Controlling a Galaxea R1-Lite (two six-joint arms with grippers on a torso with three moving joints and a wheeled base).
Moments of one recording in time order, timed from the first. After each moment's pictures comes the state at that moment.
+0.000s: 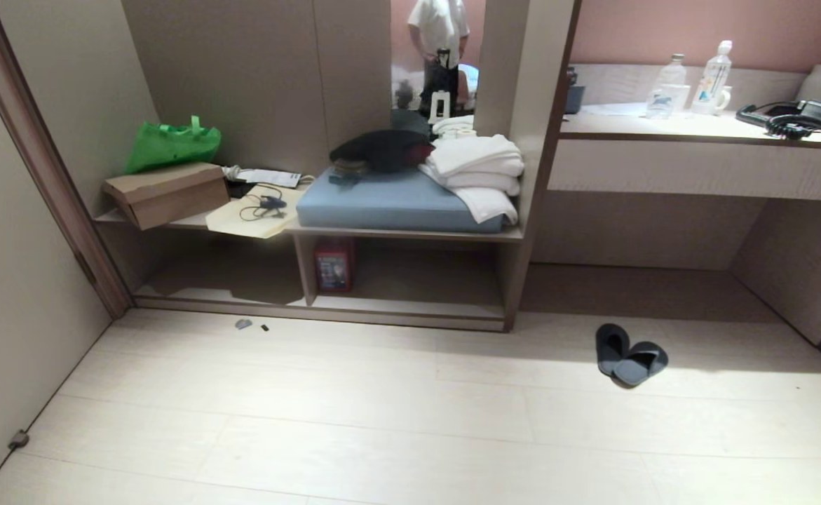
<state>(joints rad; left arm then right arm) -0.01 0.00 0.00 -0.03 0.00 -0.02 0.00 0.00 0.00 0.00 0.02 -0.04</state>
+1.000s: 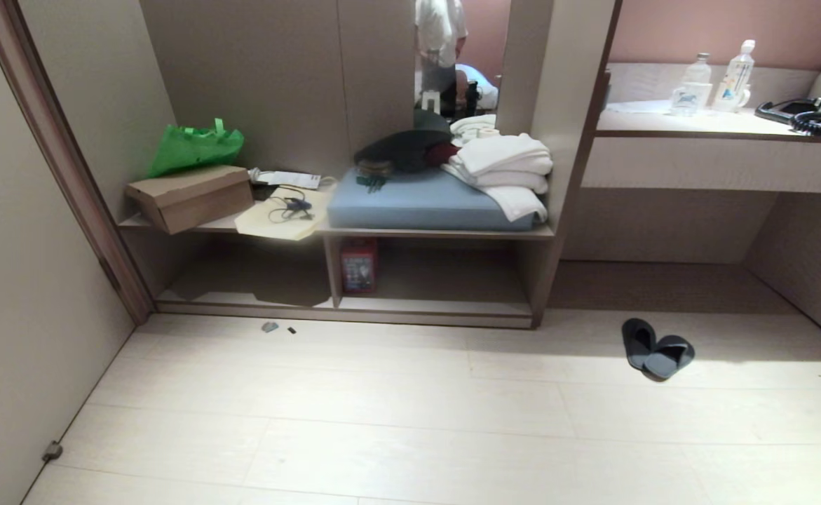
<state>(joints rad) -0.01 0.00 0.00 -0.03 0.00 -0.01 0.00 0.00 0.00 0.00 0.02 -0.05</state>
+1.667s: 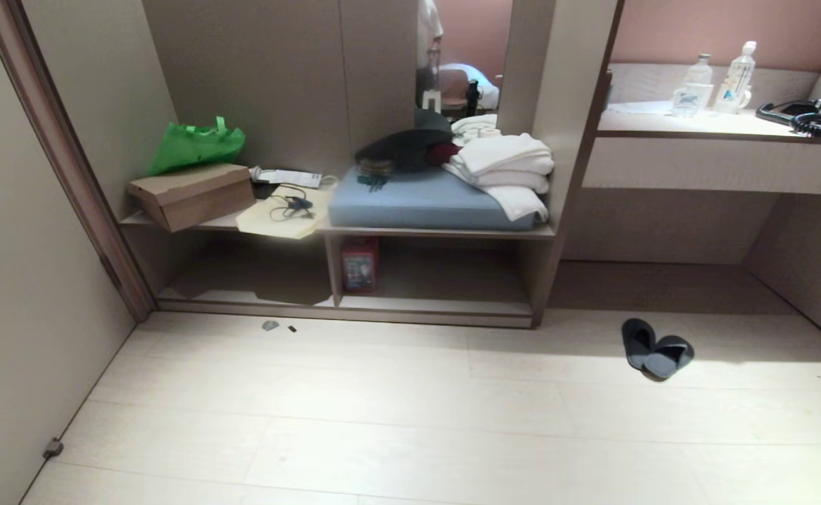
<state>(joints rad) -0.01 0.00 0.00 -0.03 0.00 -0.01 0.00 0.00 0.00 0.00 0.02 -0.05</state>
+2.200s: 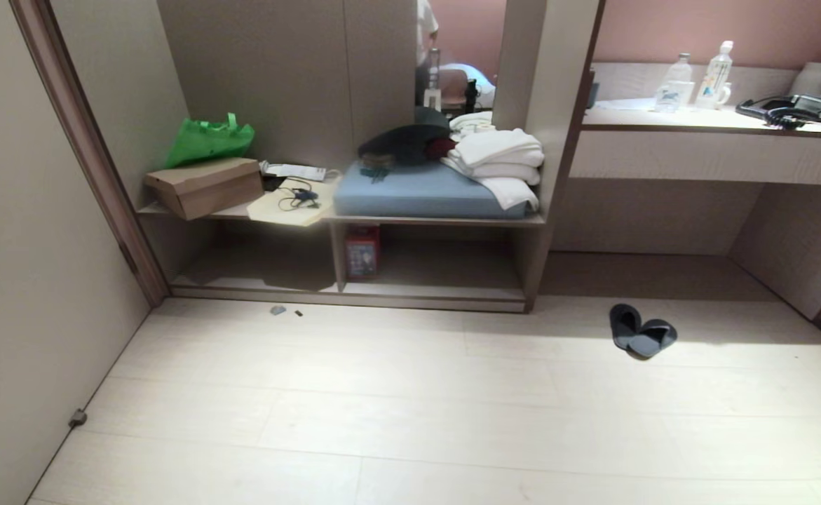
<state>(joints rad) -0.01 0.00 0.00 -0.03 0.00 -0.02 0.00 0.00 0.00 0.00 0.02 -0.05</state>
